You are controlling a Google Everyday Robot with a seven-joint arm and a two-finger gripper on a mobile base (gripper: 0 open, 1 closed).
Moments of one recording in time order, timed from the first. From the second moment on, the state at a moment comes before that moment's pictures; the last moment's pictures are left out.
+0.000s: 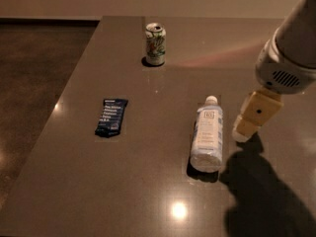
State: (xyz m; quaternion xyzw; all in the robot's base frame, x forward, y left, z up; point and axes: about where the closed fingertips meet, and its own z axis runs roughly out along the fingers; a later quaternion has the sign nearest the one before) arm 0.439 -0.196 0.938 -0.49 0.85 -0.05 0.15
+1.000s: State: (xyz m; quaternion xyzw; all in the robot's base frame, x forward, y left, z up) arm 0.435 -0.165 0.938 -0.46 0.88 0.01 0.14
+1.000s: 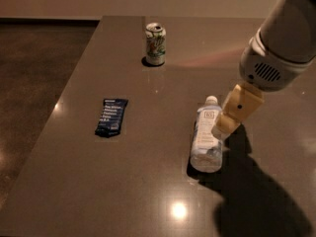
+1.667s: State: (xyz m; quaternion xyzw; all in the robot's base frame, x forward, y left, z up) arm 0.436 -0.134 0.929 -0.32 0.94 0.03 0.13
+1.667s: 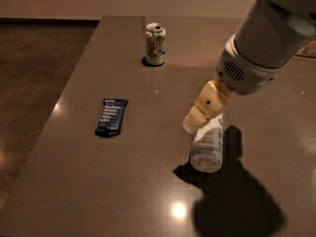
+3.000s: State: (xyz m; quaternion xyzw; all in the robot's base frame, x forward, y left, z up) arm 0.475 -0.146 0.871 -0.06 0.99 -0.01 0.09
